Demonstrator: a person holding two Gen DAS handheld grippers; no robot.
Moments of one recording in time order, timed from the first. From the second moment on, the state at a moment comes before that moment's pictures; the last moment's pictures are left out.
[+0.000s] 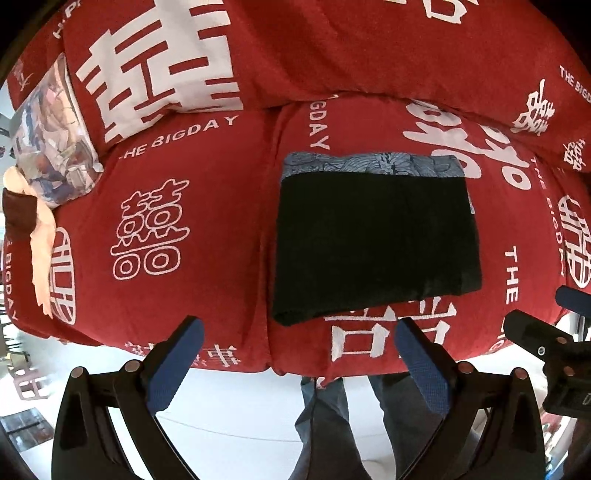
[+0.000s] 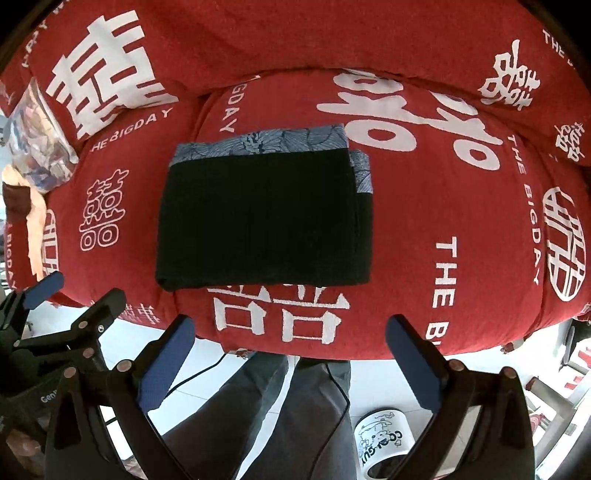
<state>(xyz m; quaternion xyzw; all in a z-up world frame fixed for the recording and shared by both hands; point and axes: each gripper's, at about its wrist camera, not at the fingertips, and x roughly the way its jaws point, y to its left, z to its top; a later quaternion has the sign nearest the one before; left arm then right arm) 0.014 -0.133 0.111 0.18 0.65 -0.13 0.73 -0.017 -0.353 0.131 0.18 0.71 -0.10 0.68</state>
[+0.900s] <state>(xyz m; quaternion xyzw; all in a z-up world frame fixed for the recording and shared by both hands) -0.004 -0.146 0.112 0.20 0.64 -0.13 0.73 -0.039 -0.367 0.126 0.21 0.70 -0.12 0.68</state>
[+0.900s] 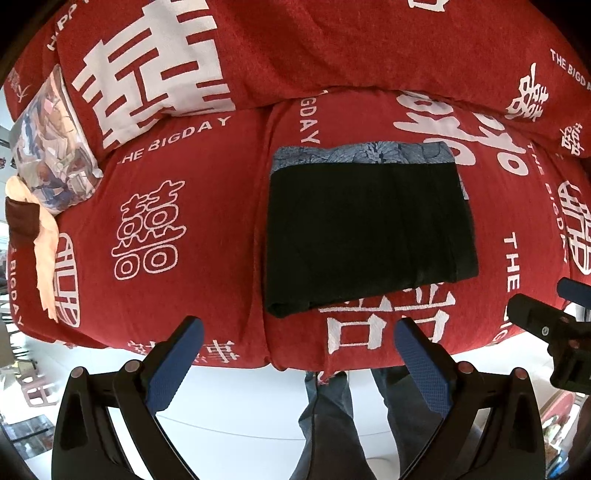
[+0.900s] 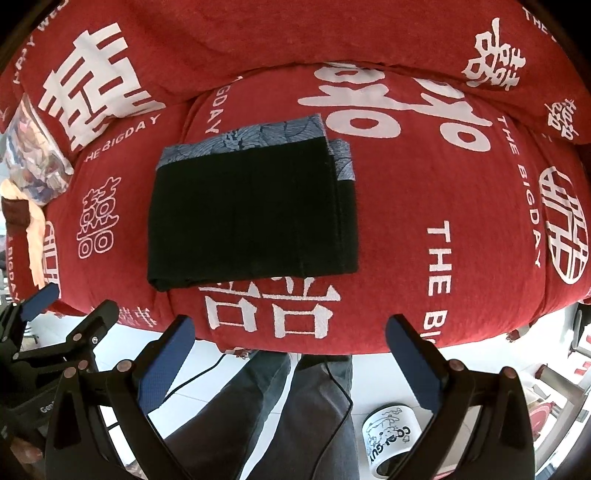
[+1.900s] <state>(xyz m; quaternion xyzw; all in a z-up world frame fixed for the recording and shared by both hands) 0.000 -0.145 0.102 0.19 0.65 -0.14 0.72 -0.037 -0.366 0.123 0.21 0.70 -0.12 0.68</state>
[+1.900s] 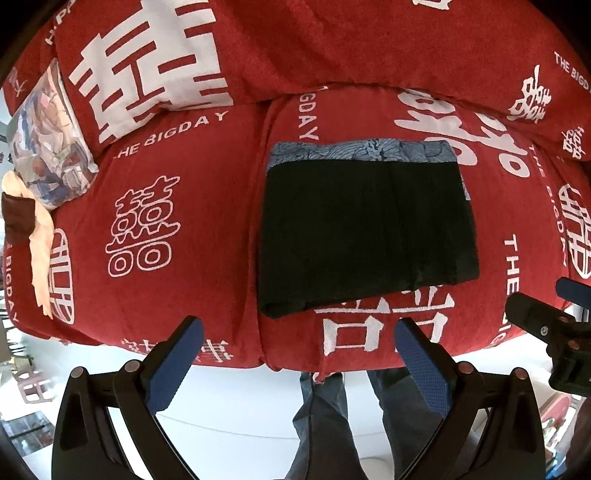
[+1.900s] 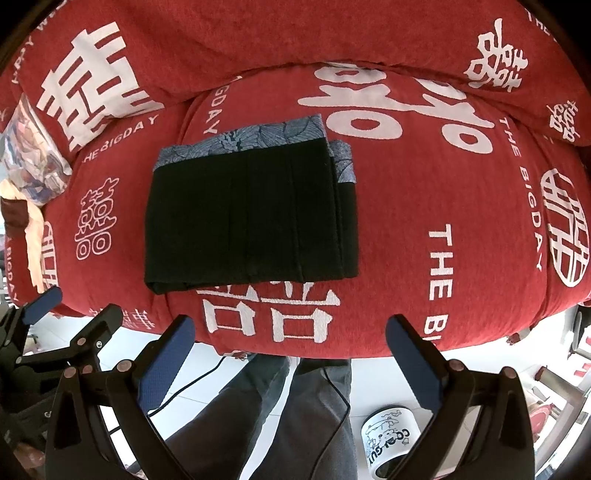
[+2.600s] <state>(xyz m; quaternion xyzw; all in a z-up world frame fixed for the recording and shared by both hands) 0.003 -0.143 0.098 0.20 0.65 -0.14 0.72 -0.032 -0.370 0.117 0.19 0.70 -0.12 0.67</state>
